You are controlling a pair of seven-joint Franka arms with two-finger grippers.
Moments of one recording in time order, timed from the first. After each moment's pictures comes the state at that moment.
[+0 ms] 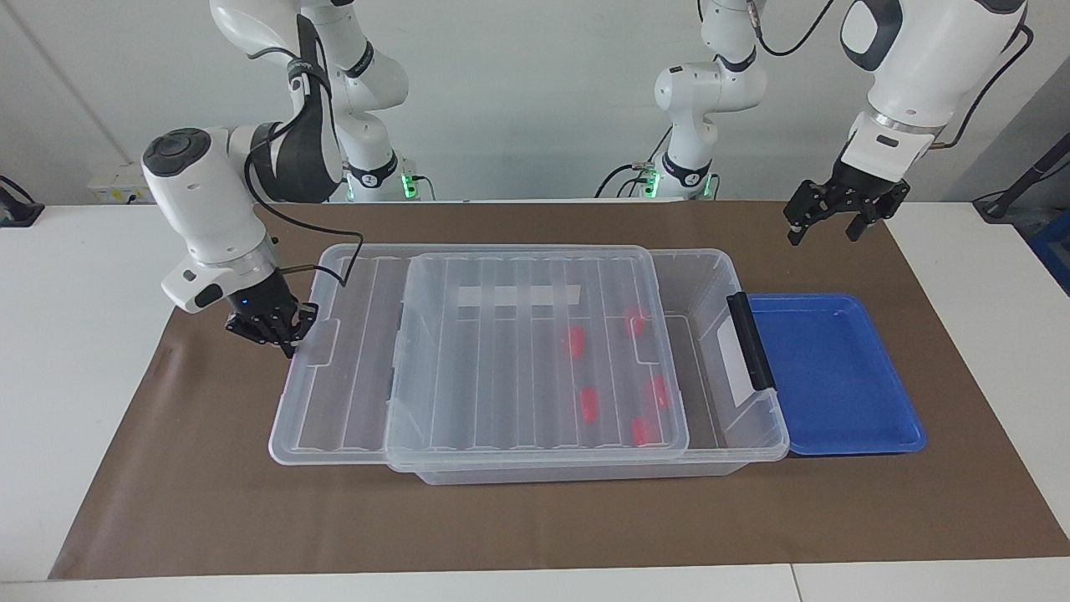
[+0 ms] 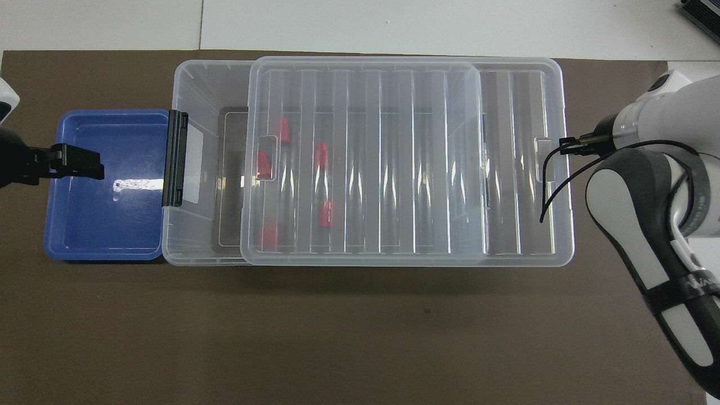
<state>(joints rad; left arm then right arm) 0.01 -0.04 -0.08 -1.65 -0.02 1.68 -0.09 0.15 0.17 -0.14 -1.80 0.06 2.13 -0.10</state>
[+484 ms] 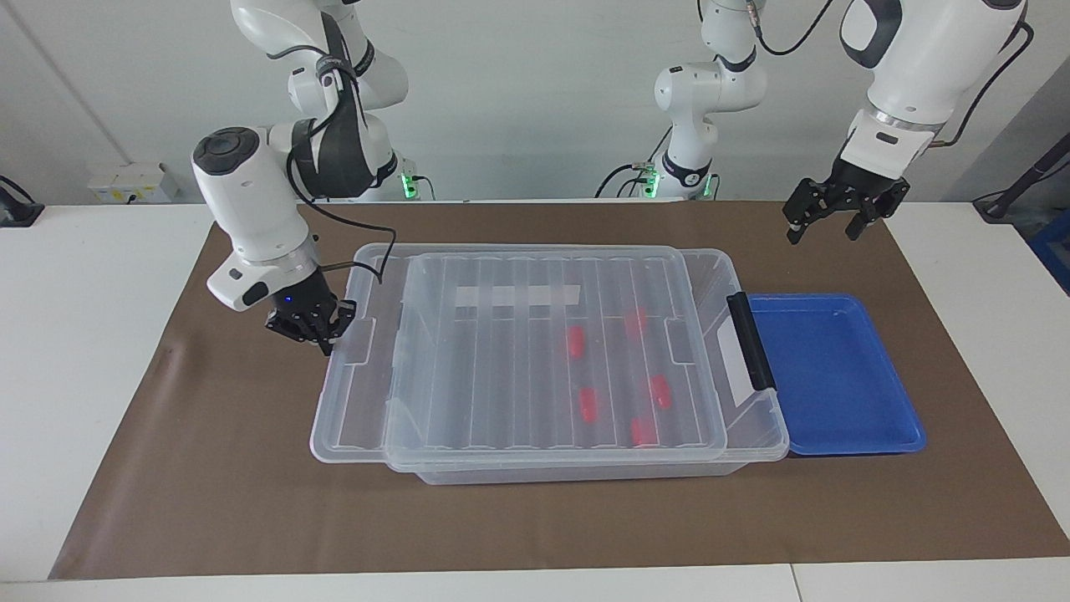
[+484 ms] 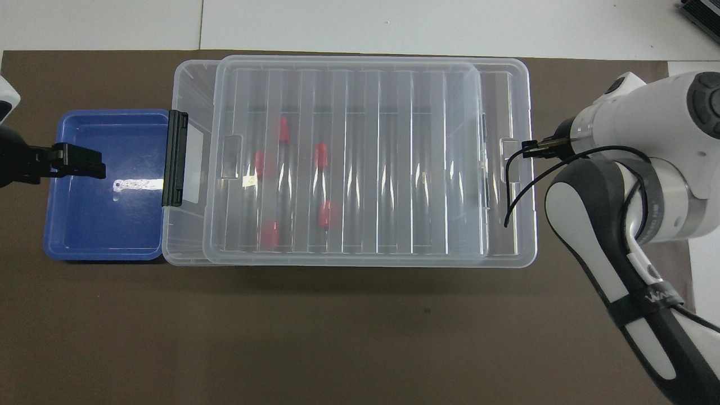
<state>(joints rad) 0.00 -0.04 -0.08 -1.64 -0.02 1.67 -0.09 0.24 0.17 -0.14 -1.80 0.08 2.13 -0.02</state>
